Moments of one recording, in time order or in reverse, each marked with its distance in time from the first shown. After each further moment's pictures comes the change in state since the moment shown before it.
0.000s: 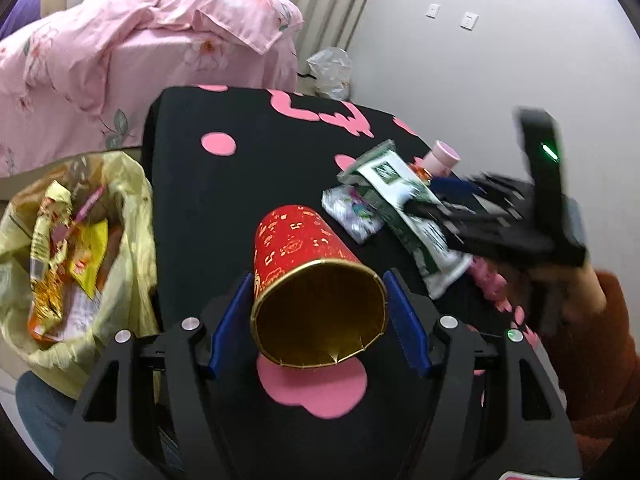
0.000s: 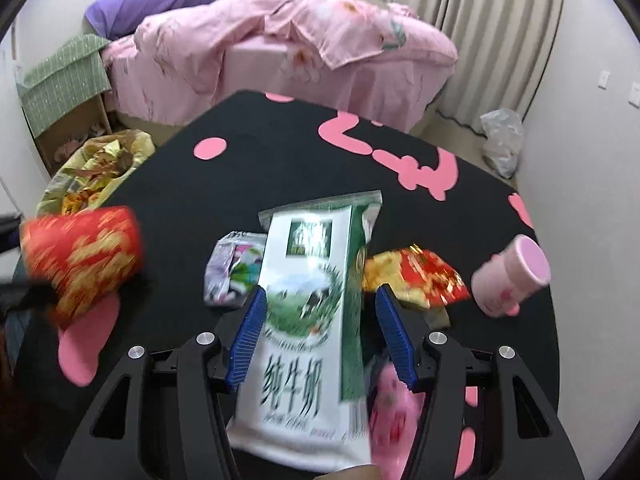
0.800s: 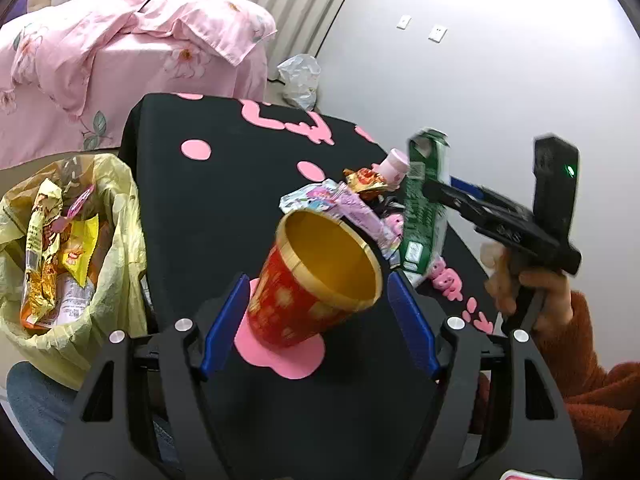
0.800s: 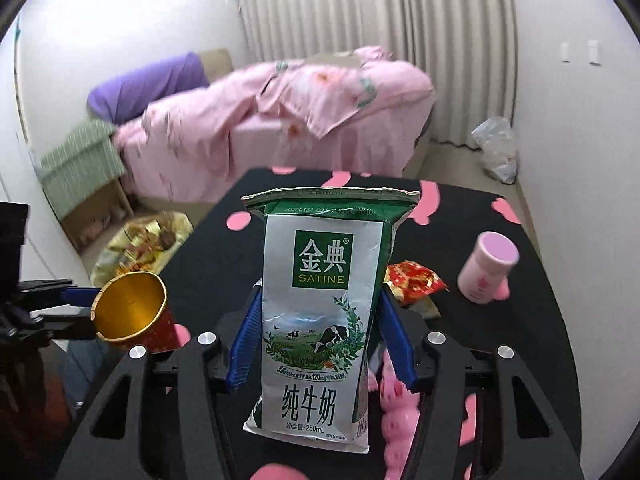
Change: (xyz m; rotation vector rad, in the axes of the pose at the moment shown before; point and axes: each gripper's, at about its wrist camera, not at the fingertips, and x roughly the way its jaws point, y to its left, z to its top) left arm -0.044 -0.007 -0.004 -0.003 -0.039 -0.123; right arm -0.105 -0.016 -0.047 0.204 -0.265 0.081
